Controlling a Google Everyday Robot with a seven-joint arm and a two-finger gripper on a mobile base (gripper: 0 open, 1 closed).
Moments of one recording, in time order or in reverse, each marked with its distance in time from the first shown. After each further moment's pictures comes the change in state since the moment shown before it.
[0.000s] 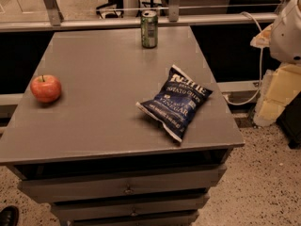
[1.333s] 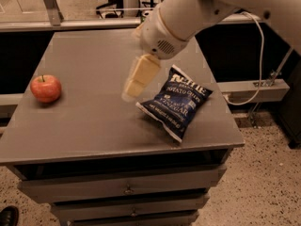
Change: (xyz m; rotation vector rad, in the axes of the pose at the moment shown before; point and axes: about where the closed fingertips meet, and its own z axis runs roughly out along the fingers) arm -0.249 -0.014 0.081 -0.090 -0.512 -0.155
